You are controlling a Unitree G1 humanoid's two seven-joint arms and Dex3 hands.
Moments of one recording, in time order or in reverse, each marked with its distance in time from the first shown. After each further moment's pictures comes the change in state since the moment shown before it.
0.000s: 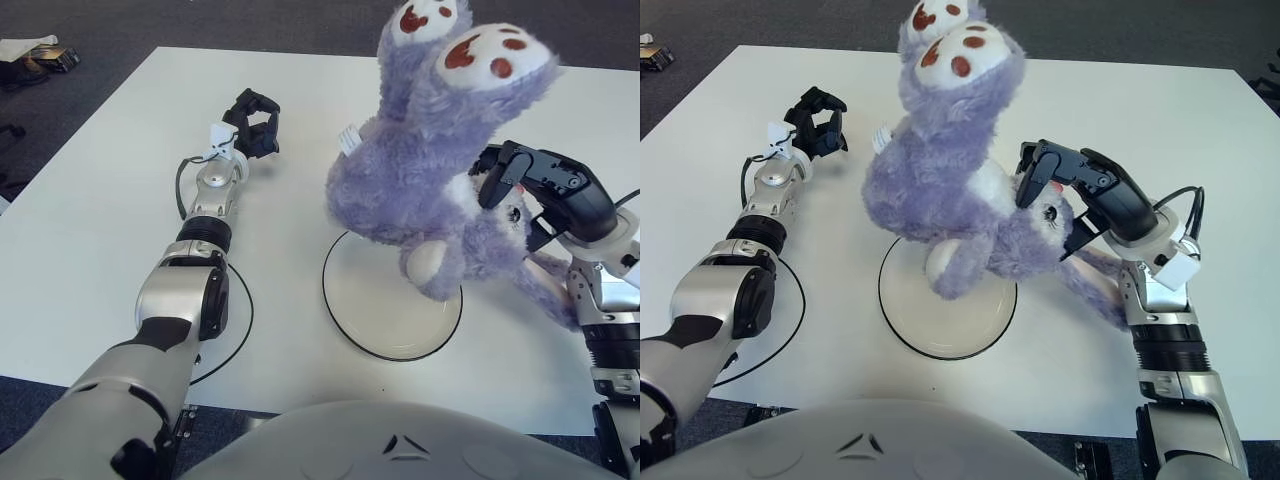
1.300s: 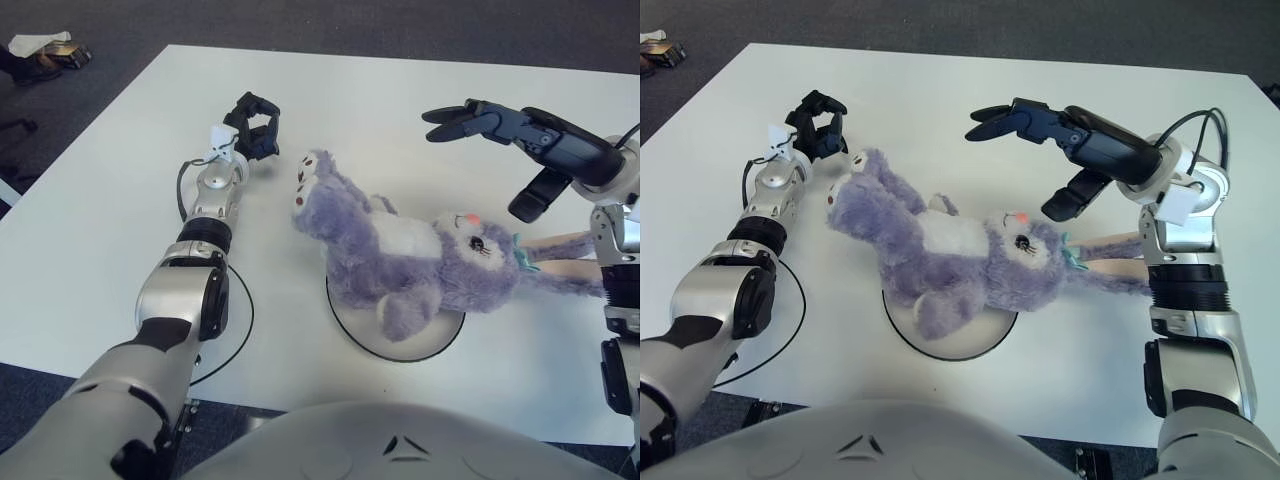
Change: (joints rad) left arm -0.002 0.004 0.001 0.018 0.000 -0.003 0.002; right arm -0.243 -0.103 -0.009 0.028 -0.169 0.245 0.218
